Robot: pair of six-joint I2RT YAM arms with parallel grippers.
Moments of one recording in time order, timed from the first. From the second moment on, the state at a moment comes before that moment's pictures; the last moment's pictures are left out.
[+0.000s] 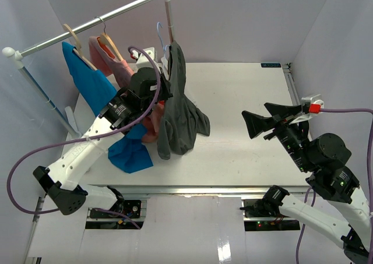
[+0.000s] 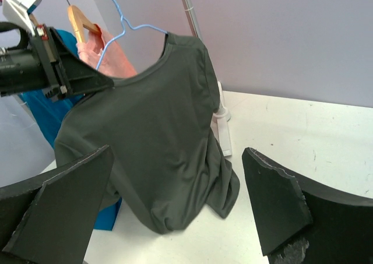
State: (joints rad) left arm -0.75 1.30 1.53 -0.56 -0.47 -0.52; right arm 0.87 0.53 1.04 -0.33 0.33 0.20
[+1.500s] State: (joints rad) left arm -0.75 1.52 1.81 -0.52 -0.91 -0.57; right arm 0.87 0.56 1.02 -0.35 0.31 0.19
